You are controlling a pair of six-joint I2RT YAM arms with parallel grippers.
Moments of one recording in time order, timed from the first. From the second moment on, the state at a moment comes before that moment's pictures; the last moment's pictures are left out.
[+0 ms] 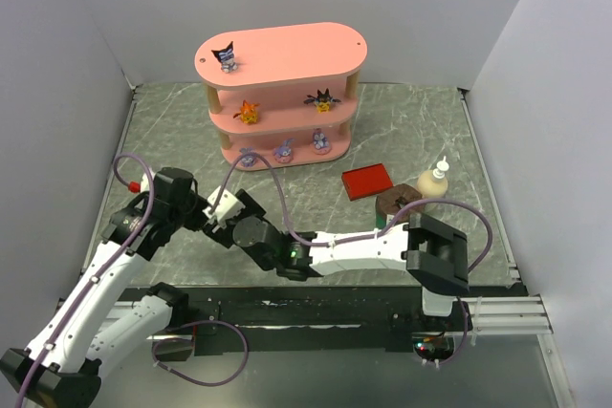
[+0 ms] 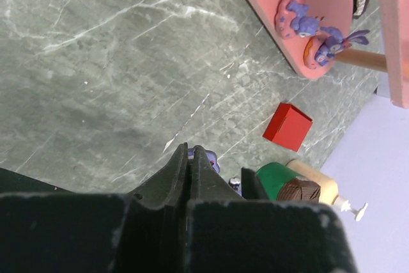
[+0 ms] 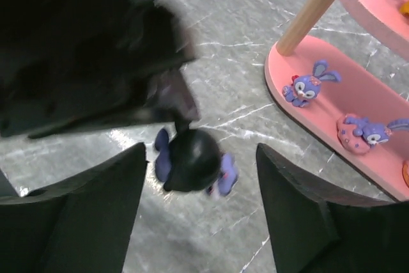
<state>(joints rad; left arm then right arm) -0.42 0.79 0.88 -0.90 -0.19 -1.36 1.37 1.77 1.19 0.34 0.63 -0.10</state>
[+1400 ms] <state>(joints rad) -0.42 0.53 0.87 -0.82 -0.31 -1.13 1.12 1.73 0.85 0.53 0.12 0.19</state>
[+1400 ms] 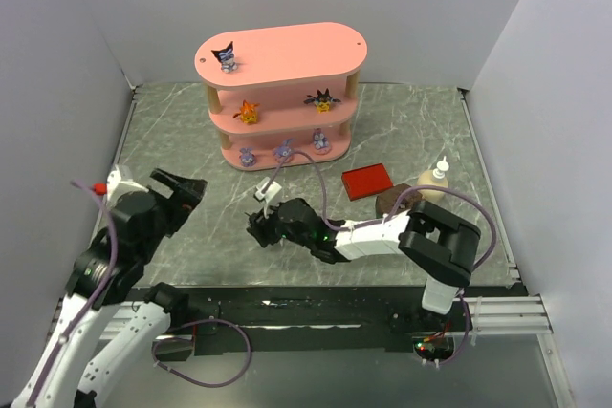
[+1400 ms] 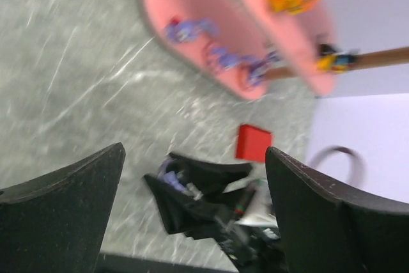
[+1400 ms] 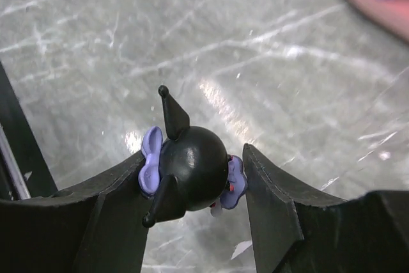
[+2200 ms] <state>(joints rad) -0.42 0.36 0.69 -0.61 -0.06 -0.70 1.13 2.04 0.78 1.06 0.06 0.33</state>
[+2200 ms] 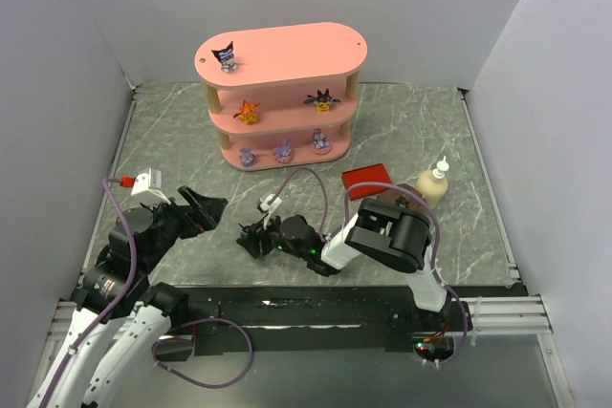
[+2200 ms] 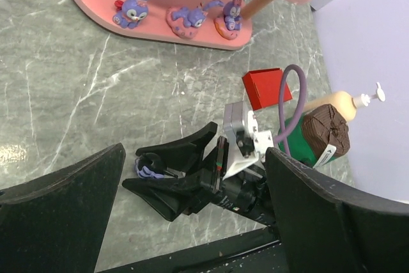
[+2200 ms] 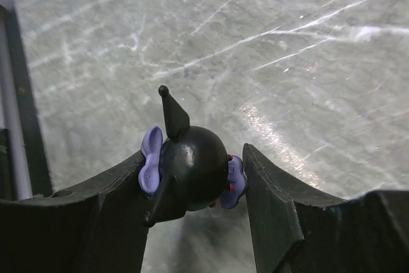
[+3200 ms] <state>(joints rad) -0.42 0.36 0.67 -0.57 -0.02 -0.68 1.10 2.13 0.81 1.13 -0.08 0.55</state>
